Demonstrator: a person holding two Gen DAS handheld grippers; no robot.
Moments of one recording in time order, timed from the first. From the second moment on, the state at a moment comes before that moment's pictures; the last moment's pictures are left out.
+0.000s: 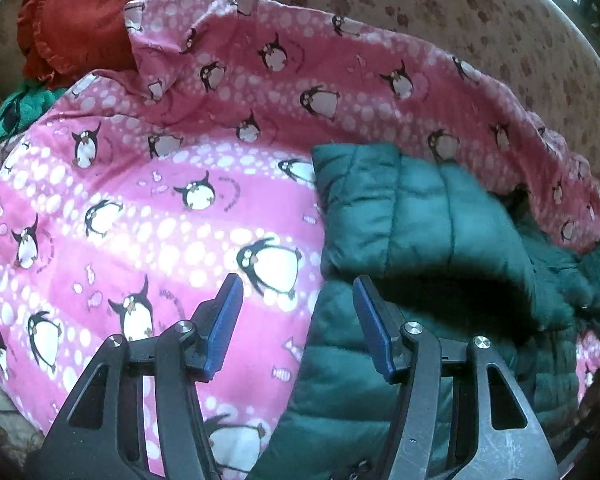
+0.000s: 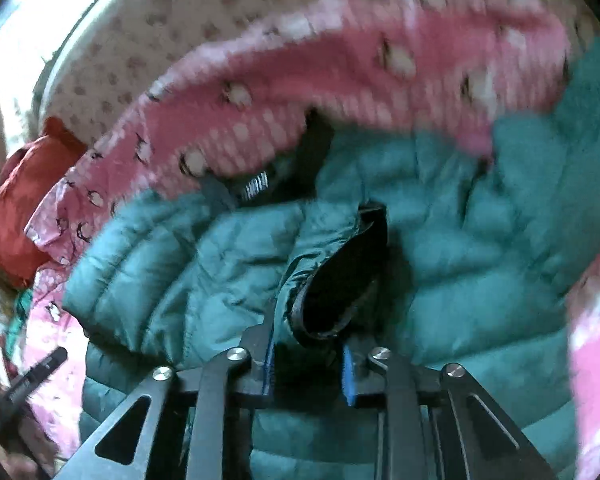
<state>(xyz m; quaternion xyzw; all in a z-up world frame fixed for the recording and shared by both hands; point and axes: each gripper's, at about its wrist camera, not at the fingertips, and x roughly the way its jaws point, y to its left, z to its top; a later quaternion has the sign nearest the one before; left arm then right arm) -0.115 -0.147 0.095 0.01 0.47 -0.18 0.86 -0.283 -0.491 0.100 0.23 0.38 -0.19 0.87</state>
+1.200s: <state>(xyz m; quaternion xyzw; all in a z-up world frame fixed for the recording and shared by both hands) -0.099 -0.254 0.057 0.07 0.45 -0.19 0.87 -0.192 -0.469 0.052 0.11 0.46 -0.15 0.87</state>
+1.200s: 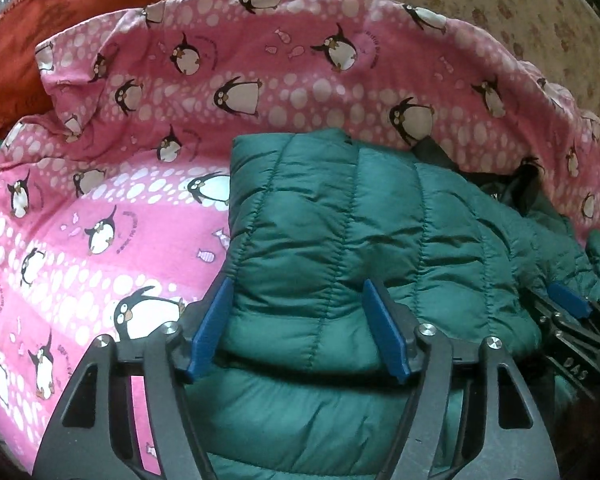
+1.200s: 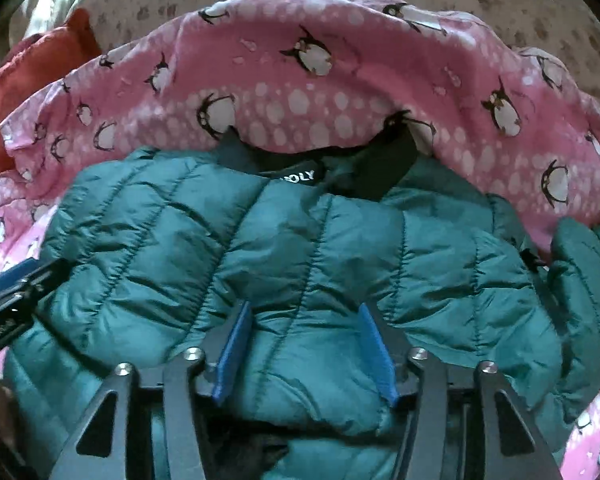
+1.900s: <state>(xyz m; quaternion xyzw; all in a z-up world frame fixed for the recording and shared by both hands) -0.098 -0.250 0.052 0.06 0.44 -0.18 0.88 -0.254 -0.507 0.050 0.15 0.46 -0.23 0.85</state>
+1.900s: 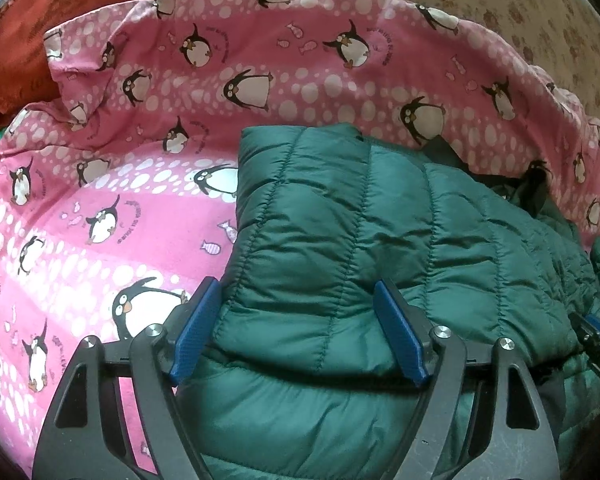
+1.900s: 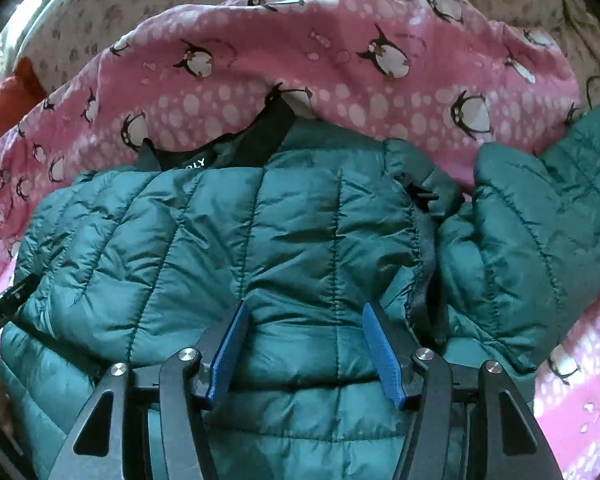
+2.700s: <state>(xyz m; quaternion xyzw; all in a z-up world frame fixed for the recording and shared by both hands) -0.157 -0.272 0.112 0.04 0.41 -0.25 0.88 -0.298 -0.496 0.079 0.16 0.43 -0.22 0.86</state>
